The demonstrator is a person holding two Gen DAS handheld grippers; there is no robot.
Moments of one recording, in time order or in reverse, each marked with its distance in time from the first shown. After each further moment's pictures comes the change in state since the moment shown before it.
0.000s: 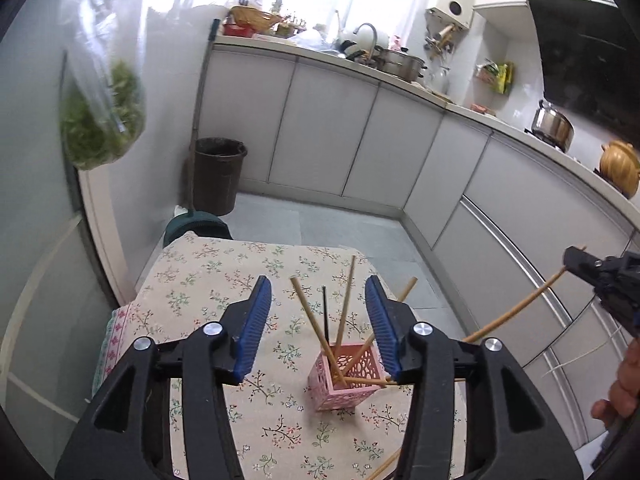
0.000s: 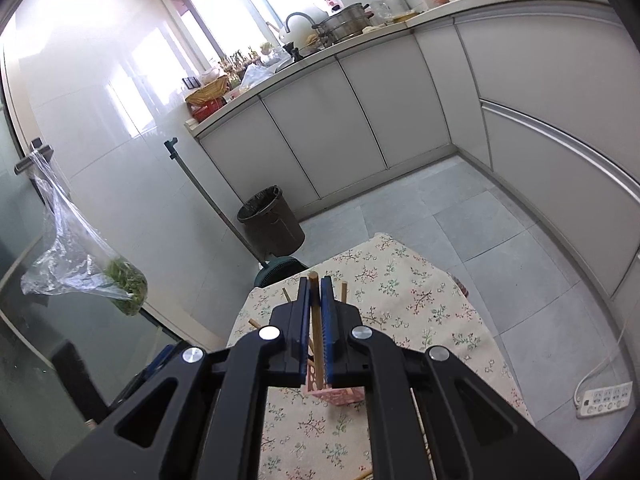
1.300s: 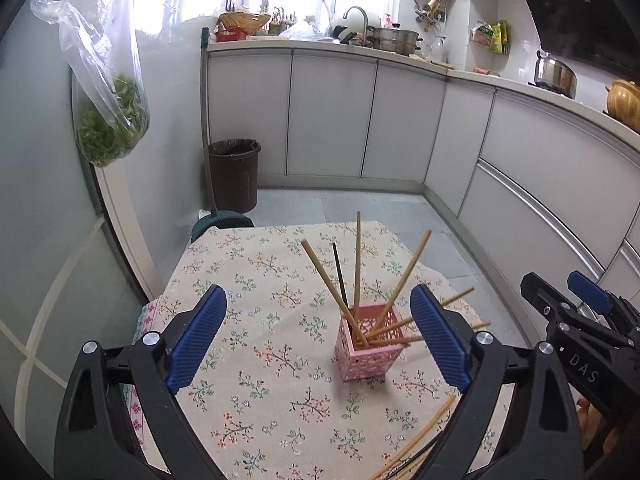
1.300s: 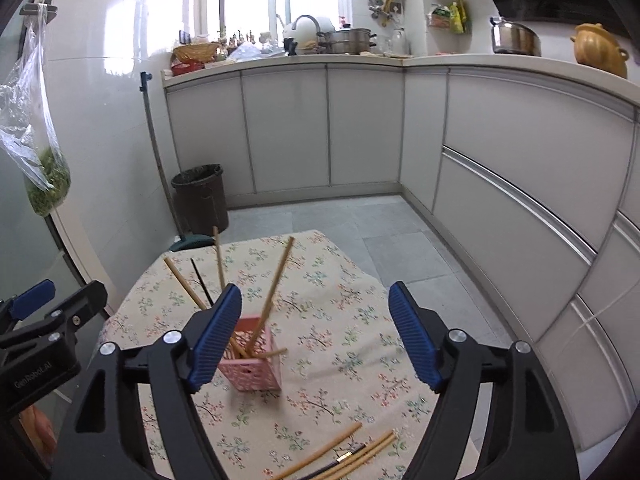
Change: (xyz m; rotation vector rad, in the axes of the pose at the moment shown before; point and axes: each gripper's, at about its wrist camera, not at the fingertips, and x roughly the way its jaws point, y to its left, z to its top) left arm -0.009 -0.034 -0.041 0.156 0.037 0.123; right arm 0.023 0.017 -0.099 -0.290 -0.083 -0.328
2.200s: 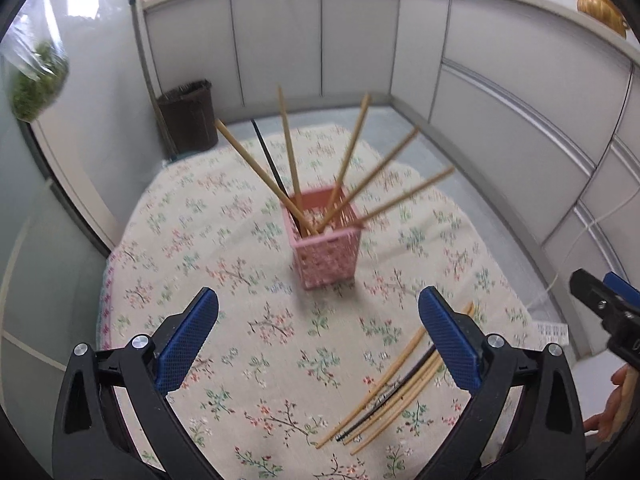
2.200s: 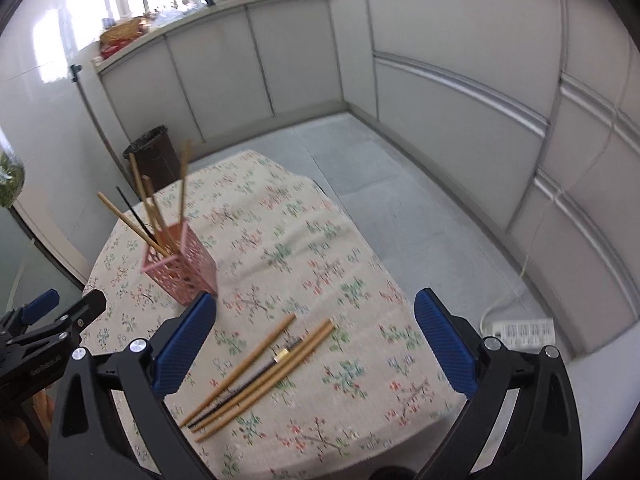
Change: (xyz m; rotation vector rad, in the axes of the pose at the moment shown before) left arm 0.047 -0.057 -0.075 0.178 0.285 -0.064; right arm -0.014 -0.102 -0.090 0.233 0.256 -0.083
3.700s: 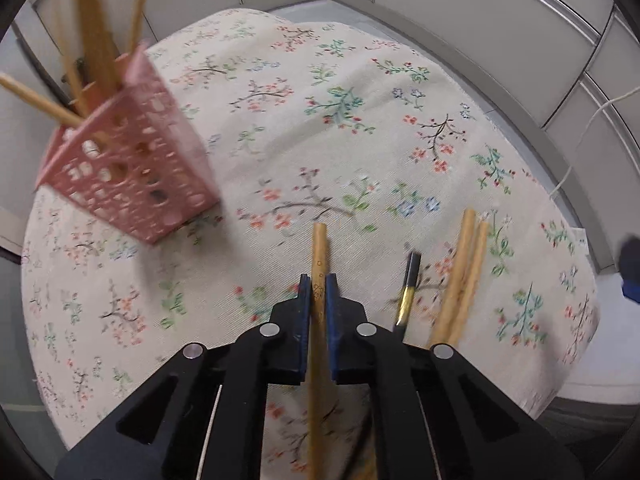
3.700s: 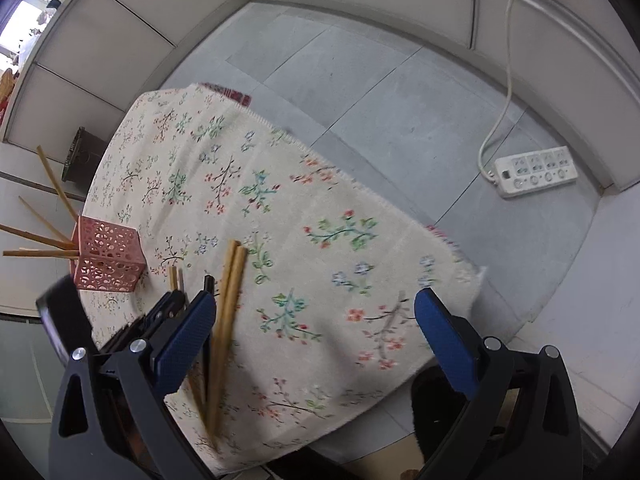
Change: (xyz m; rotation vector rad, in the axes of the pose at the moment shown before) left arm 0.145 -0.078 -0.042 0.218 0.301 -0.062; right arm 0.105 -0.090 -0.037 0.419 0.436 0.011
